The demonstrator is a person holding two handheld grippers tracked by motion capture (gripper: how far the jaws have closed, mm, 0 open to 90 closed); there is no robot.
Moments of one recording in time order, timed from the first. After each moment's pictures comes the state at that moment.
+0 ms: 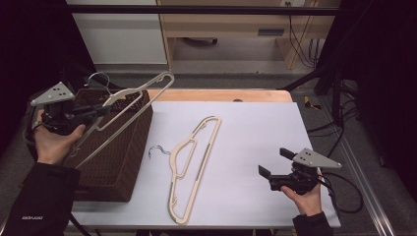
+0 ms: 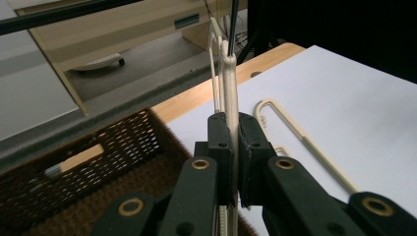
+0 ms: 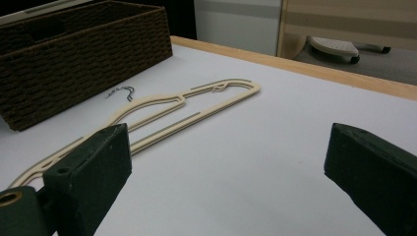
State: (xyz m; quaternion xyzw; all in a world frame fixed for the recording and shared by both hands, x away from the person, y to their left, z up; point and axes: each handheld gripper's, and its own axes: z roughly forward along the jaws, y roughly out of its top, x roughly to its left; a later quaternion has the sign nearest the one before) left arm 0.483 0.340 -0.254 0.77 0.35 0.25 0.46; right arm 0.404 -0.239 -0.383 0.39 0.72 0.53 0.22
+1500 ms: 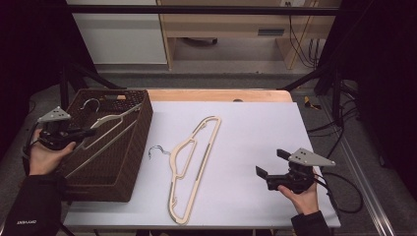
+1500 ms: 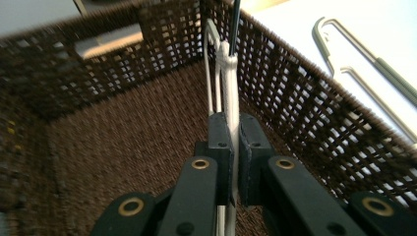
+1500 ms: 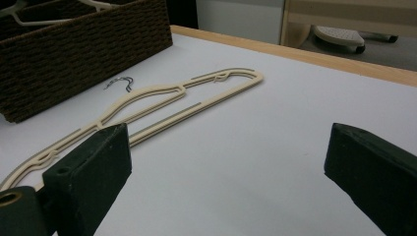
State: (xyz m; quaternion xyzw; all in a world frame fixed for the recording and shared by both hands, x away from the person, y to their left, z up) left arm 0.505 0.400 -0.350 0.79 0.42 0.21 0.38; right arm 0.410 -0.235 -0.391 0.39 0.73 0.52 0.21
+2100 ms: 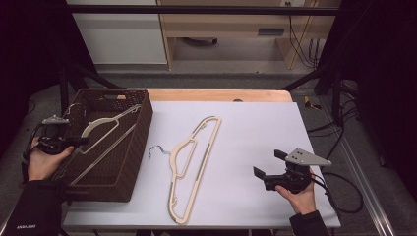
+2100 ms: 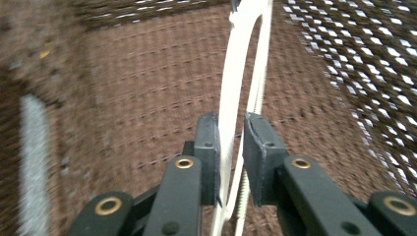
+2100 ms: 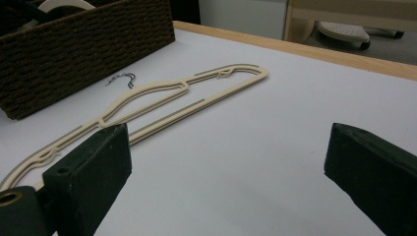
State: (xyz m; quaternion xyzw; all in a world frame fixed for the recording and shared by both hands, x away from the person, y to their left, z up) left arm 0.509 0.429 -0.373 0.76 0.54 0.20 0.30; right arm 0.413 -0.231 -0.395 0.39 0.74 0.51 0.21
